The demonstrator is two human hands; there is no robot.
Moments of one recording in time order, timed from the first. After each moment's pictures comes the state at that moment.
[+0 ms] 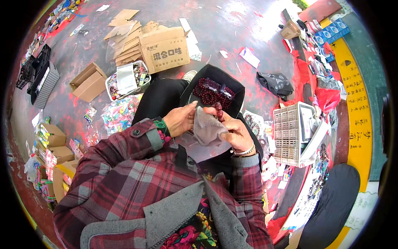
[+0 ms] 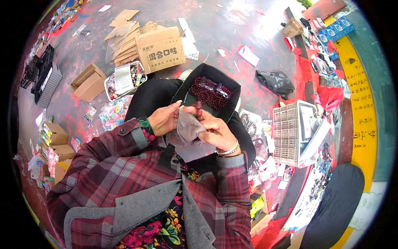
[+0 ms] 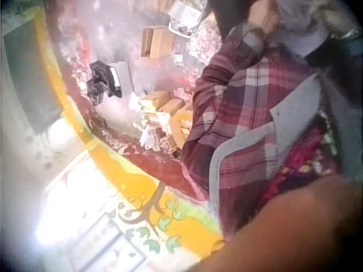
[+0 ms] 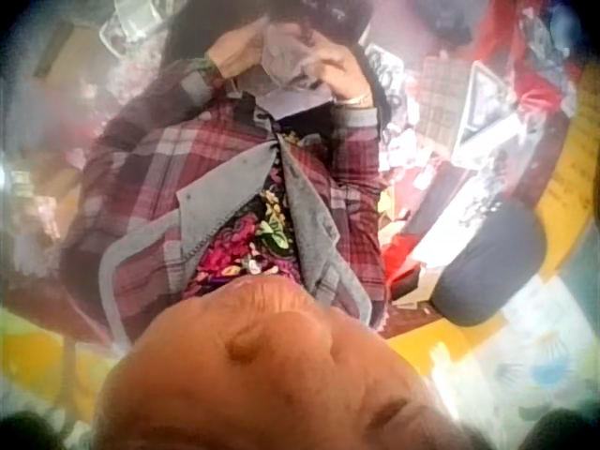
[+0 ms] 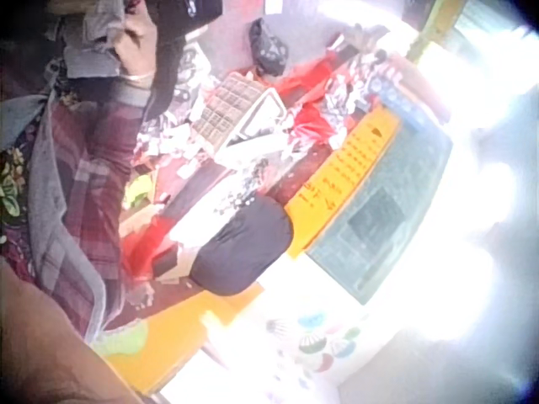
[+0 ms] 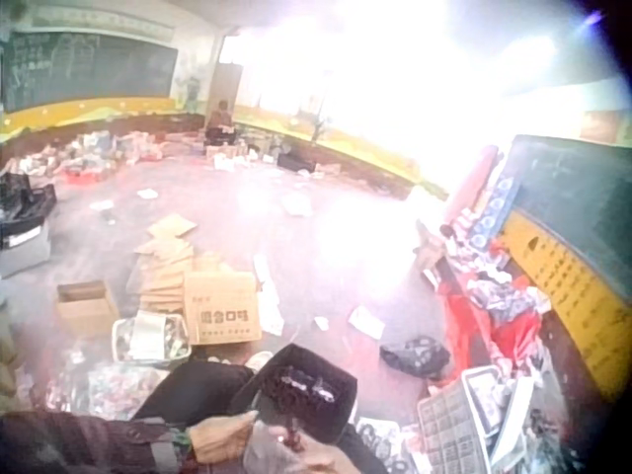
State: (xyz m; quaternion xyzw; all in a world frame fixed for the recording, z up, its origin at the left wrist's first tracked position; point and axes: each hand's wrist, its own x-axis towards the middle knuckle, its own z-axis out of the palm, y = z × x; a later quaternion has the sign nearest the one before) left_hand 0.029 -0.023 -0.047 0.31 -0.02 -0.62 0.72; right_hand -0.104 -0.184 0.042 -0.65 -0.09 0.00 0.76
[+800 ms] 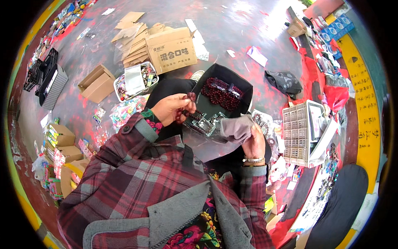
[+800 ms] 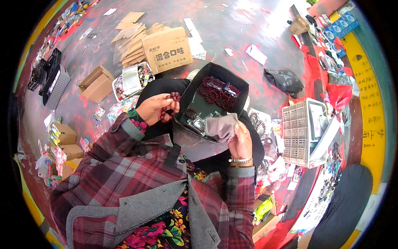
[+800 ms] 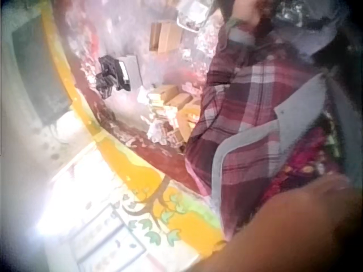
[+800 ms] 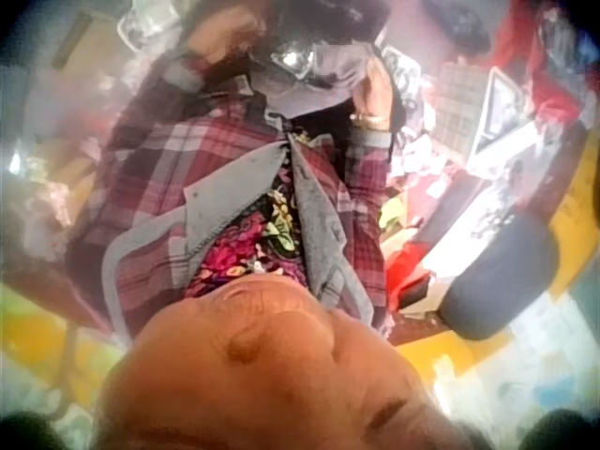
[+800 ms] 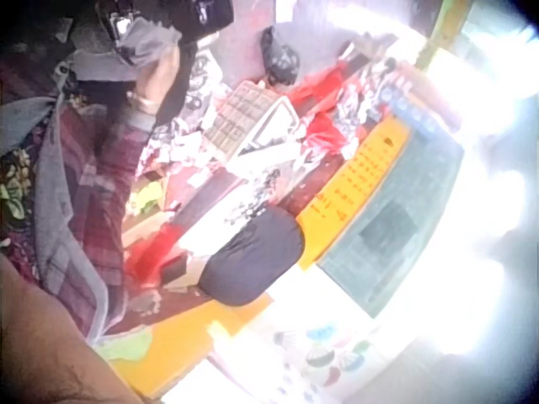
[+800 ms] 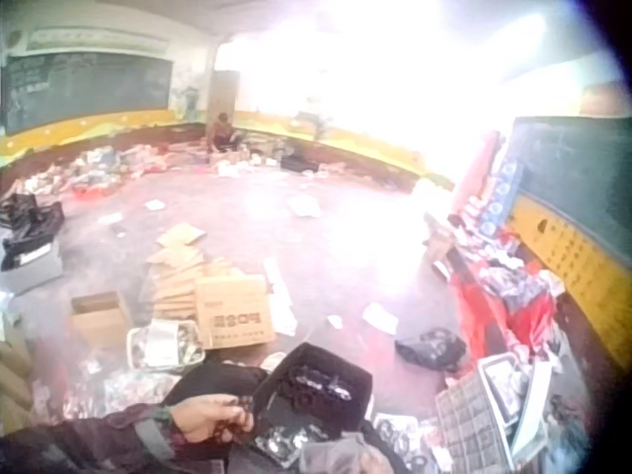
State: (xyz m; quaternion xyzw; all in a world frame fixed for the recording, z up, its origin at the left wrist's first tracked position) left_hand 0.066 0.015 -0.023 0.37 -0.18 -0.59 0.70; right_hand -0.160 -0.205 -0.018 -0.44 0.14 -0.17 0.87
